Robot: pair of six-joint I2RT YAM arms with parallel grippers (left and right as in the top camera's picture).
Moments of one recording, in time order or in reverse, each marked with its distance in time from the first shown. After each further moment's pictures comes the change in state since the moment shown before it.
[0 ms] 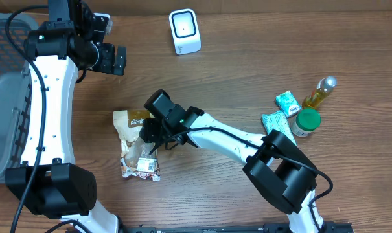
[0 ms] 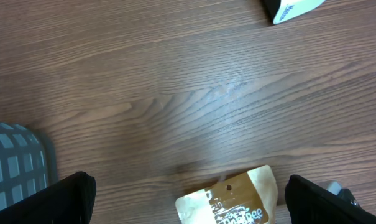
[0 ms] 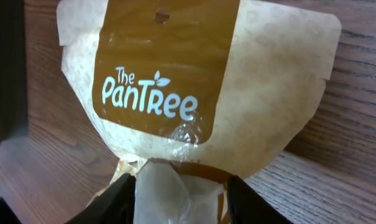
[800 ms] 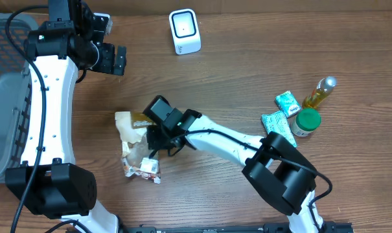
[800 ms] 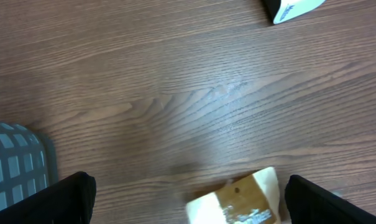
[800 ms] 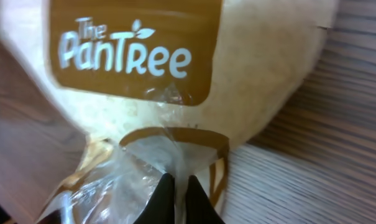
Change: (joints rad) left arm 0.000 0.000 0.000 0.000 0.000 0.000; right arm 0.000 -0.002 0.000 -0.135 -0.003 0.001
